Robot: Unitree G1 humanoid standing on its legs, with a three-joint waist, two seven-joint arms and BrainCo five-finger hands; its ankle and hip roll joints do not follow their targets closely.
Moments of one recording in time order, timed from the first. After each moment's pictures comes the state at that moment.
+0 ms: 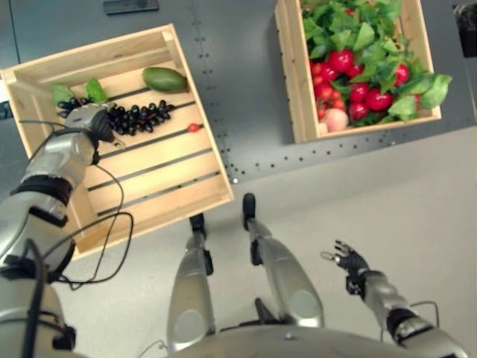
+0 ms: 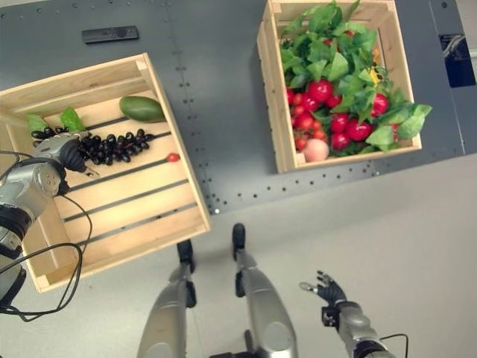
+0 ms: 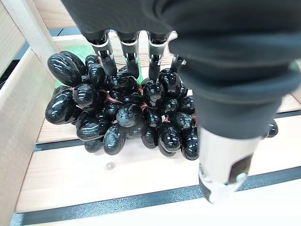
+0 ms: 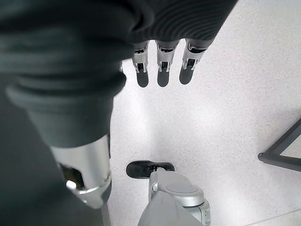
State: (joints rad) left arm -0.94 0.95 -0.69 1.04 0.34 -0.05 0.03; right arm -0.13 -0.37 0.25 1.08 0.47 -0.13 0.10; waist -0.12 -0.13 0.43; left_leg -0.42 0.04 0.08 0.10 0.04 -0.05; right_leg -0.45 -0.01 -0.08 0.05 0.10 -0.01
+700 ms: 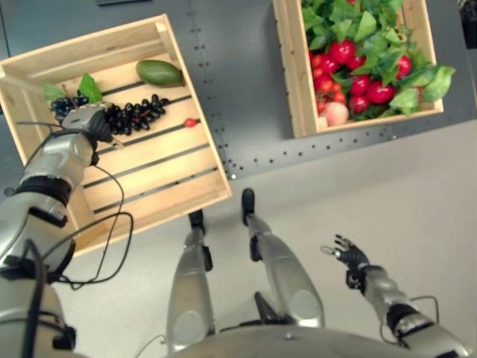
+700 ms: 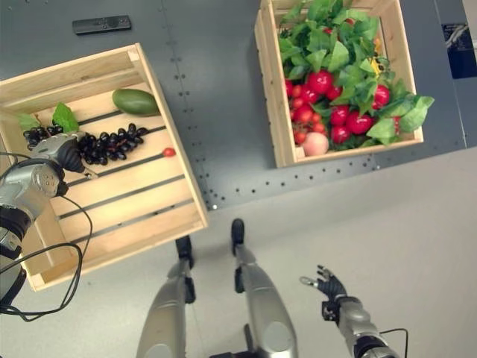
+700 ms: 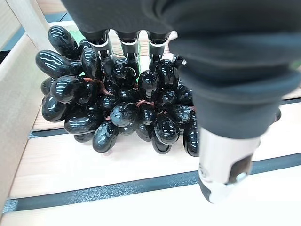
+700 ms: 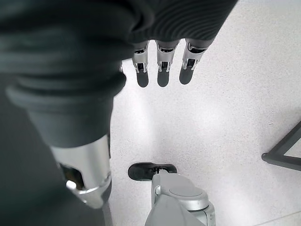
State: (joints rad) left arm -0.94 0.95 -0.68 1.05 0.34 -0.05 0.05; right arm -0.15 -0.38 0.25 1.06 0.48 -0.13 0.10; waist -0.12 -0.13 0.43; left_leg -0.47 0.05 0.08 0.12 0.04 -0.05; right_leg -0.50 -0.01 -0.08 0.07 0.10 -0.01
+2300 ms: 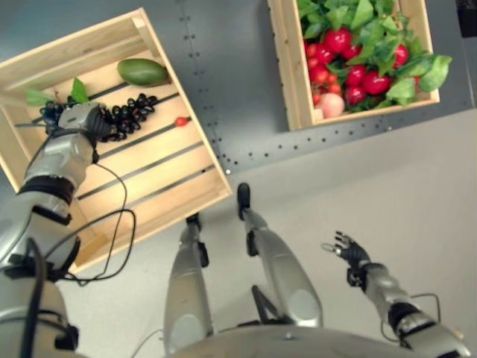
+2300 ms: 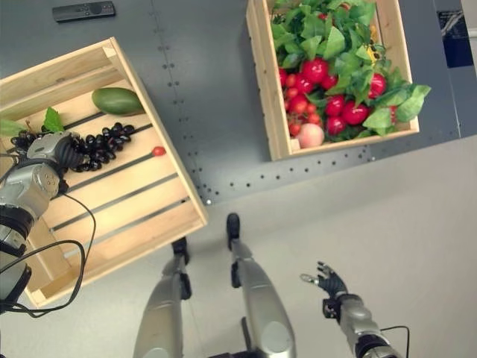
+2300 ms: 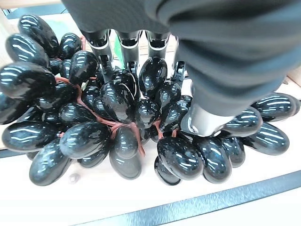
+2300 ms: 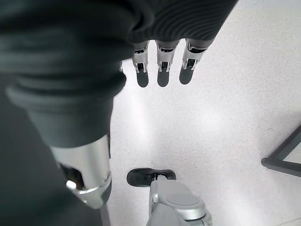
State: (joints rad) left arm -0.91 0.92 -0.64 1.08 0.34 -0.04 0.11; right arm -0.15 -0.39 0.25 1.04 0.48 -0.14 0.11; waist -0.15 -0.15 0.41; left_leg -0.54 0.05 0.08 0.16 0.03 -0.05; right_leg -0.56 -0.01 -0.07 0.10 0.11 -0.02
